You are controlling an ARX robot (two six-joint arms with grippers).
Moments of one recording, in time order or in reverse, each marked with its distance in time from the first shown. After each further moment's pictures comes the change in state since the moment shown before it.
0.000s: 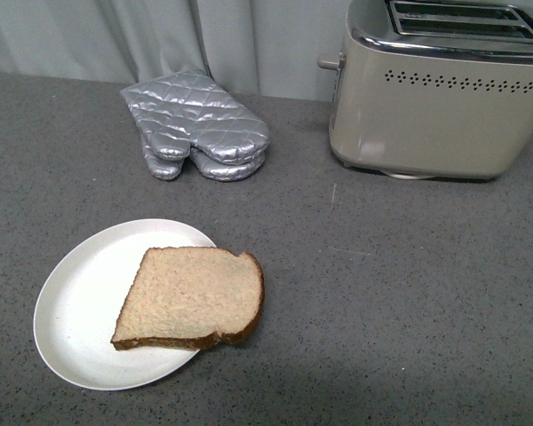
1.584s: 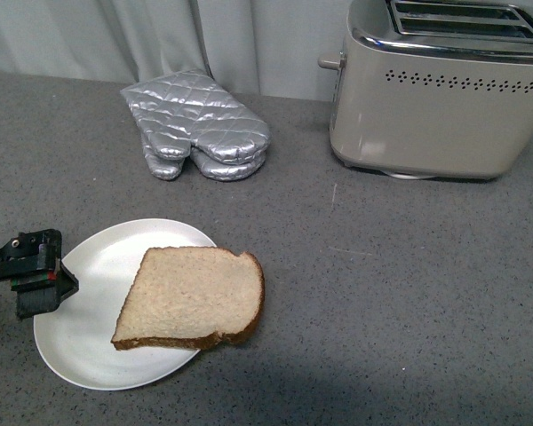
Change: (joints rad) left arm 0.013 1.828 0.556 0.205 0.106 -0.140; right arm 0.000 -0.001 0.000 0.000 0.000 0.000
